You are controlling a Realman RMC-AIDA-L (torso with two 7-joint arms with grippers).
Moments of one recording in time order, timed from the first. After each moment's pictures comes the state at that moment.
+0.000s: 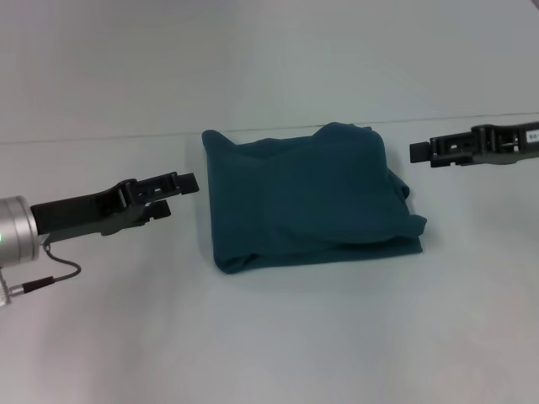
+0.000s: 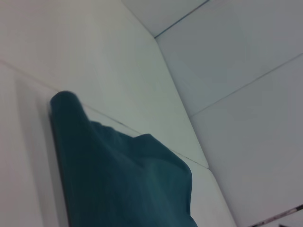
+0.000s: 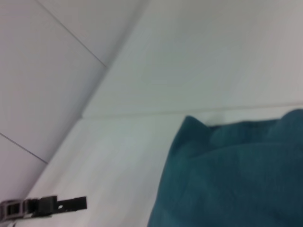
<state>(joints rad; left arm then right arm) -0.61 -2.10 0.64 0.71 2.02 1.38 -2.32 0.70 1.85 -0.66 -0.73 -2.15 -1.54 2.31</state>
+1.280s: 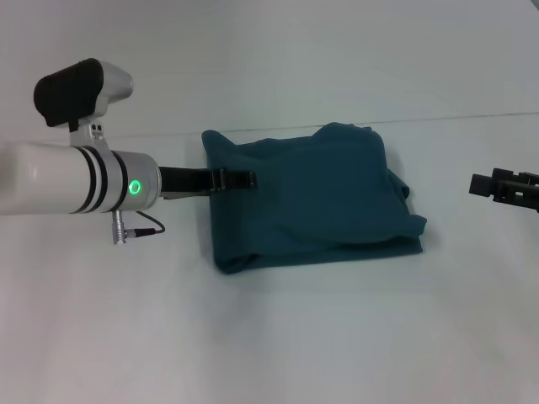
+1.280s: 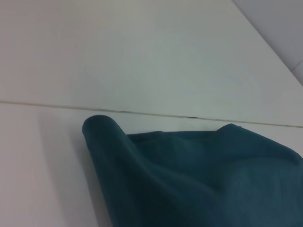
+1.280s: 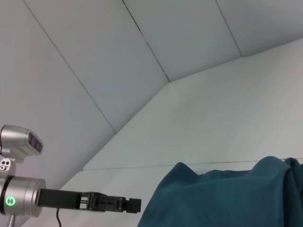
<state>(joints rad) -0.88 -2.14 0.99 0.57 2.24 0.80 -2.48 0.41 1.94 -0.54 -0.73 -1.89 -1.55 1.81</state>
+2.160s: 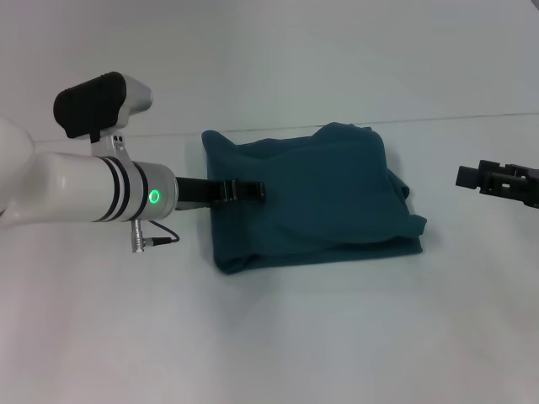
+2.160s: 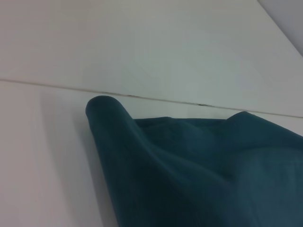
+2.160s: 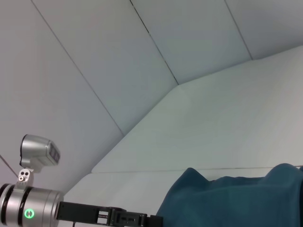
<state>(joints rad) -0.95 -2.15 1.00 0.45 2.24 0.71 -2.50 0.44 1.95 -0.54 -0.73 -1.89 -1.55 1.81</state>
